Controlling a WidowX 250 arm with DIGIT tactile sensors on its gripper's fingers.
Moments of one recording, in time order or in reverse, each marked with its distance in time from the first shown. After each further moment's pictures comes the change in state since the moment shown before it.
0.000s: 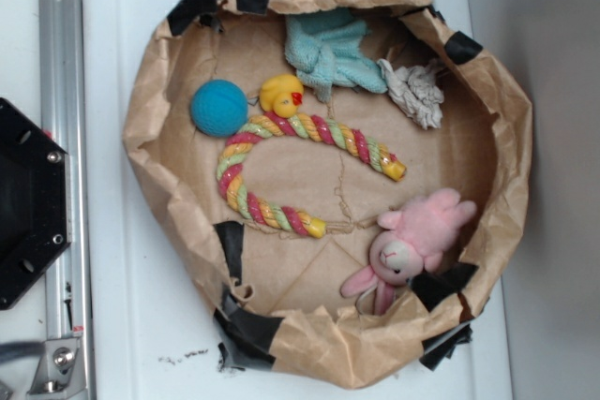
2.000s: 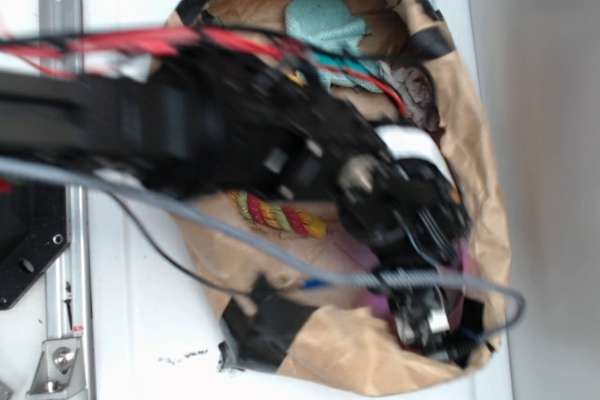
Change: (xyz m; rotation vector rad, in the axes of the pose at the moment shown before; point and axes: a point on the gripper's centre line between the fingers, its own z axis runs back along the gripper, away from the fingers) arm 0.172 -0.076 -0.215 -0.378 -0.218 0.036
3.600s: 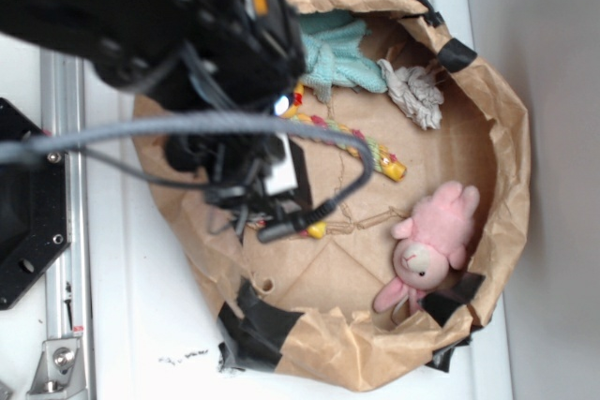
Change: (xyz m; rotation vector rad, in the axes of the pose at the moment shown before) arm -0.029 0.039 0.160 0.187 -0.134 0.010
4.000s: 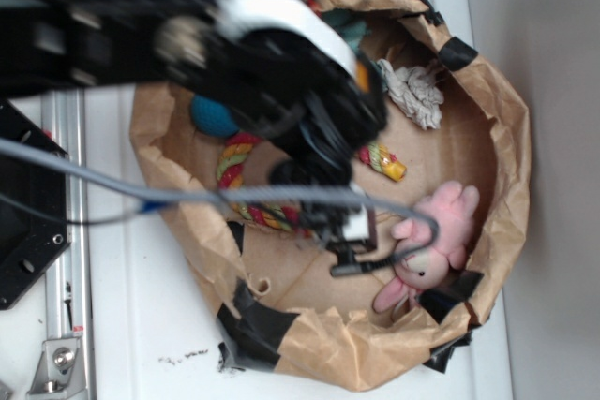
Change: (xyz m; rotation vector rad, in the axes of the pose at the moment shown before) arm 0.011 -0.007 -0.084 -0.049 0.021 -0.197
